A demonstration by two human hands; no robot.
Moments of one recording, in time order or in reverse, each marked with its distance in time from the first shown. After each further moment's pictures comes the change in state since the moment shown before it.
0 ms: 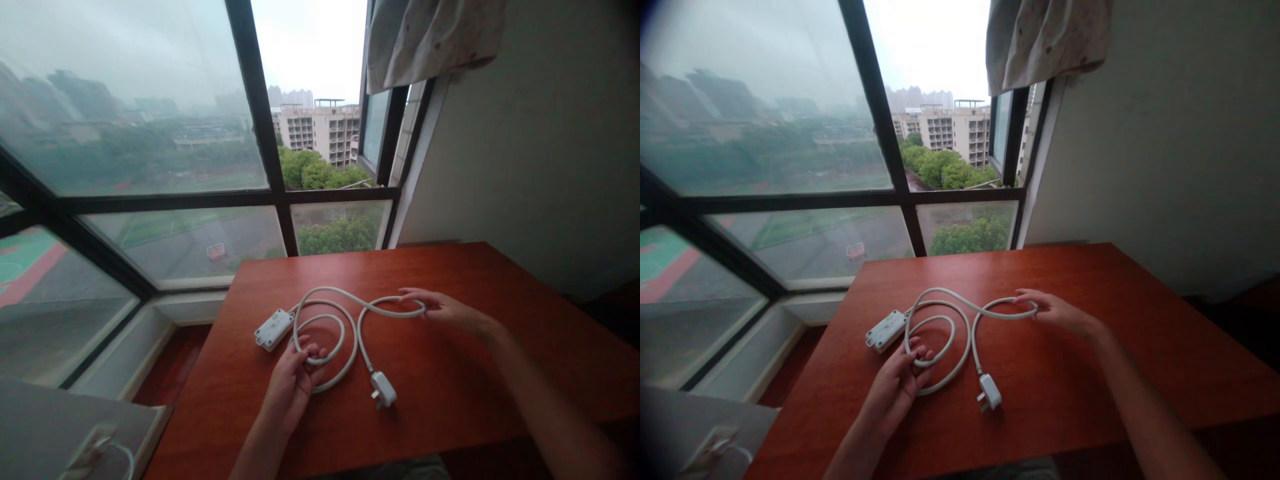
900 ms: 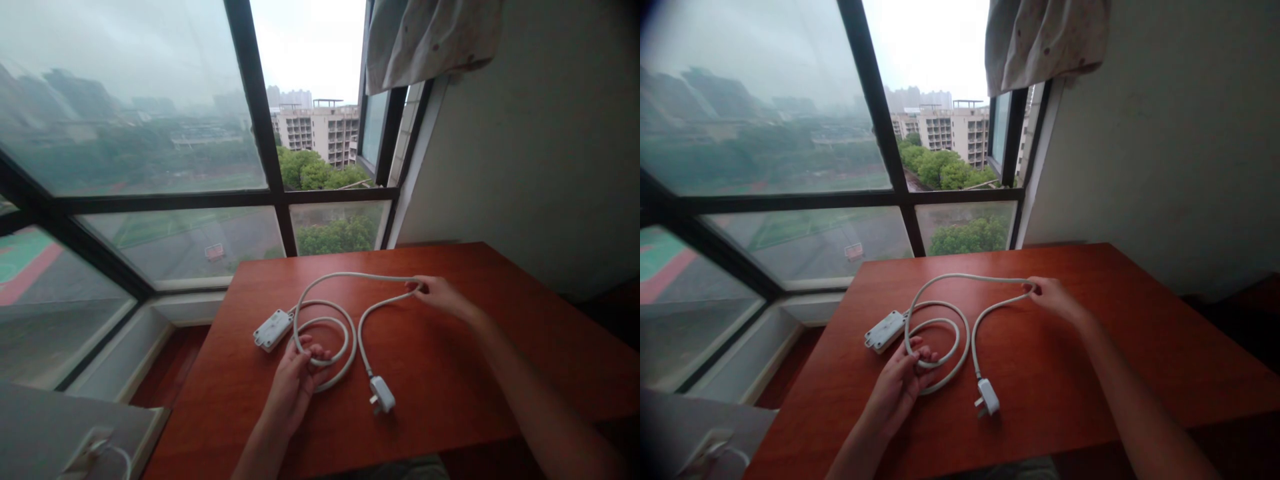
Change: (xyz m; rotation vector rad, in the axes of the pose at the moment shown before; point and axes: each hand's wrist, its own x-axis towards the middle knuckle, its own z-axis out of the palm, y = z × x) left_hand 0.002 -0.005 -0.003 0.068 -0.119 0.032; right_hand 0.031 0.018 -0.009 -0.245 0.273 0.151
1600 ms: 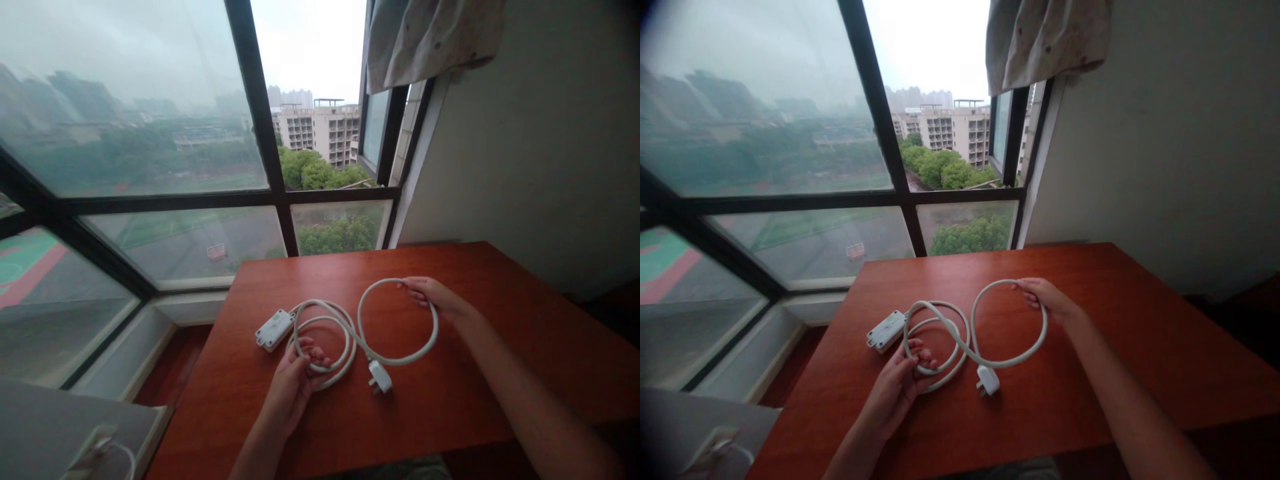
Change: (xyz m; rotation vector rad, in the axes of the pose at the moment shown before) left_hand -0.008 0.007 0.000 0.095 0.001 -0.032; right_hand -0.001 -0.025 0.019 0.785 -0.158 0.214
